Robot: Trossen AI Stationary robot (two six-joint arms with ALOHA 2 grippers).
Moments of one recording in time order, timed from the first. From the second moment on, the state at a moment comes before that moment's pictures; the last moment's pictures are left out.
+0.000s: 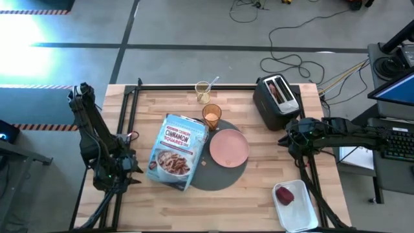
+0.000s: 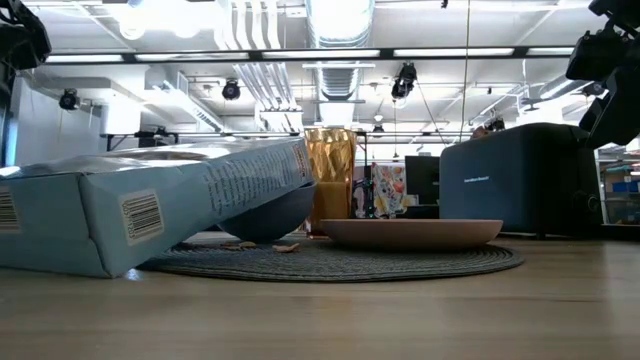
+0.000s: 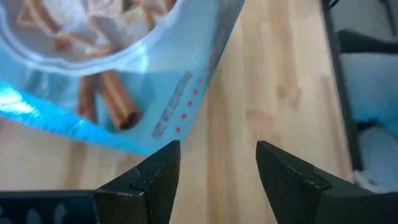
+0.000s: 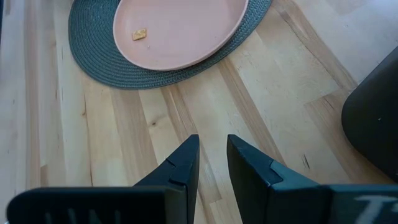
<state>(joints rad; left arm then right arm) -1.18 0.81 0.55 -0.79 -0.49 -1.17 -0.06 0.32 0.49 -1.01 -0.09 0.40</state>
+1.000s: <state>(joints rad) -0.99 0.88 0.81 -0.77 -1.07 -0.73 -0.06 0.32 0.49 -1.01 -0.08 0.40</state>
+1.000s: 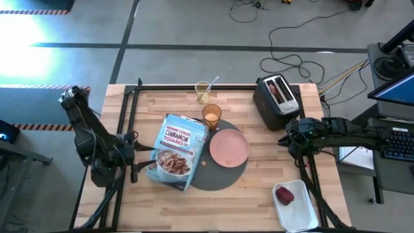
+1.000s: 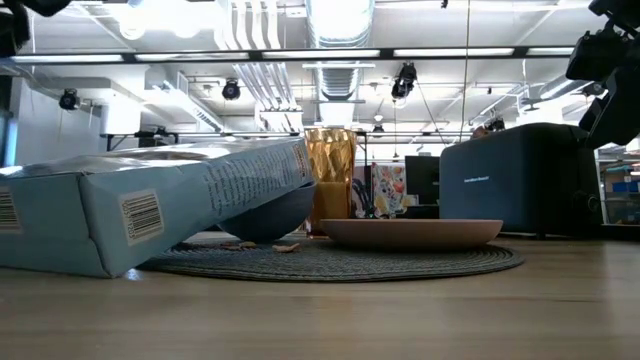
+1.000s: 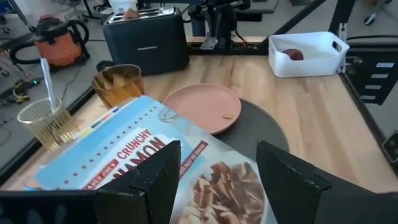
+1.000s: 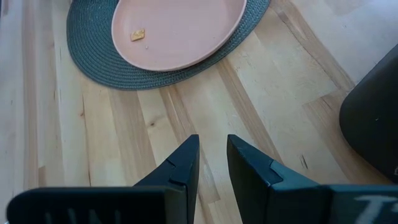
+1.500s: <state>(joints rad) -0.87 0.85 0.79 -0.74 -0.97 -0.68 -0.06 0.33 0.48 -0.88 -0.03 0.43</state>
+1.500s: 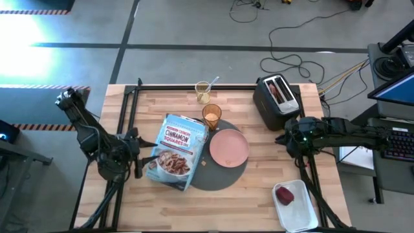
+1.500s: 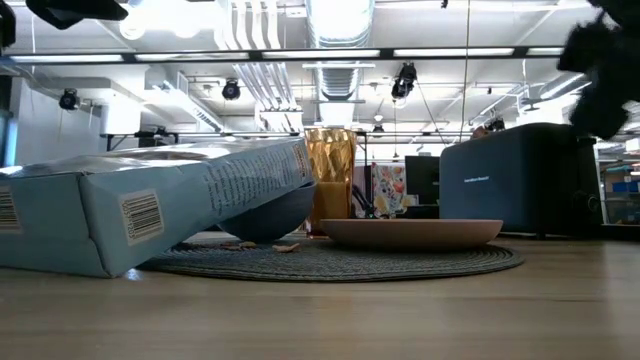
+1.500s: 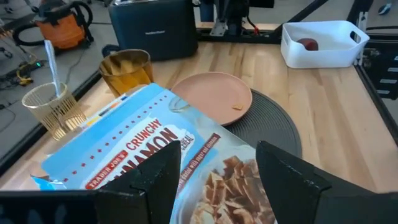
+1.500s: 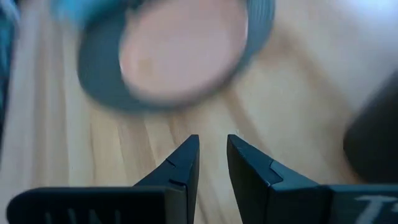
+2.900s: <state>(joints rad) -0.74 0.84 0.79 -0.64 -1.01 -0.51 -0.08 0.50 0.47 -0.06 0.61 0.26</state>
